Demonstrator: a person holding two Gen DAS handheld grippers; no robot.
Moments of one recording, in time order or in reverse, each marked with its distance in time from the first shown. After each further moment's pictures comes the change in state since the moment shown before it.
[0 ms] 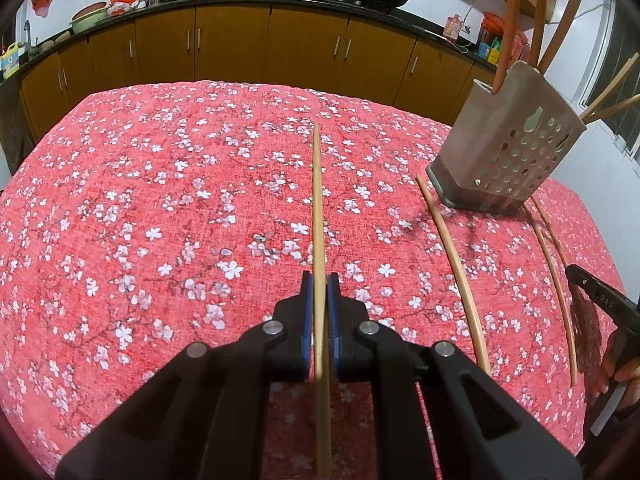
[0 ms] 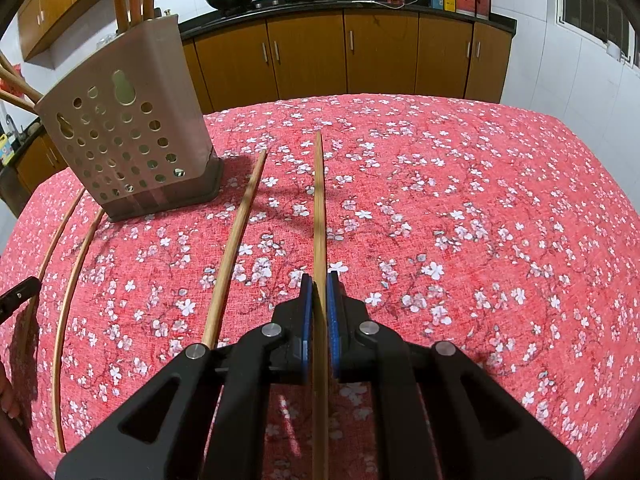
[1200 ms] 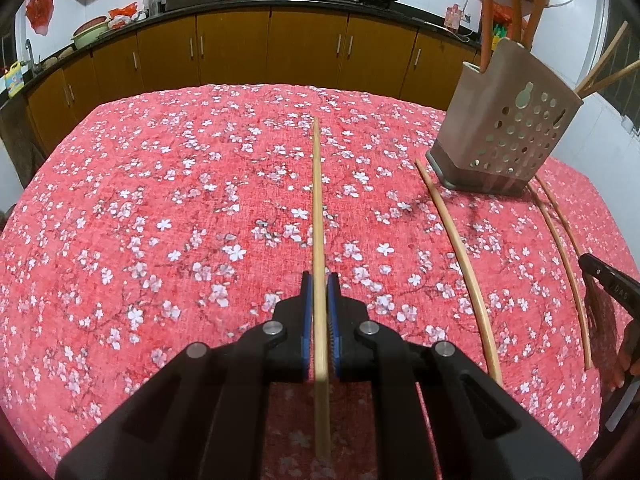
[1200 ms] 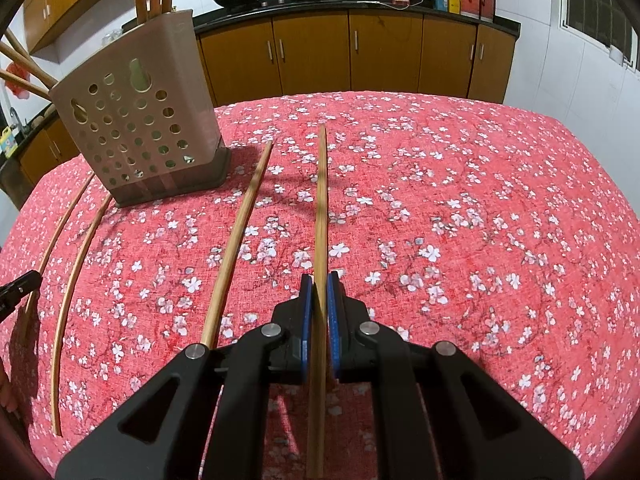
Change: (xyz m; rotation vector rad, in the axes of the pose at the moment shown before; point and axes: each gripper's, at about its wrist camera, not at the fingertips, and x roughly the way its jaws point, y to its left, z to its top) left arm -0.009 -0.012 -0.011 0.044 0.008 0.064; right arm -0.010 -0.001 -0.010 -0.012 0.002 0.018
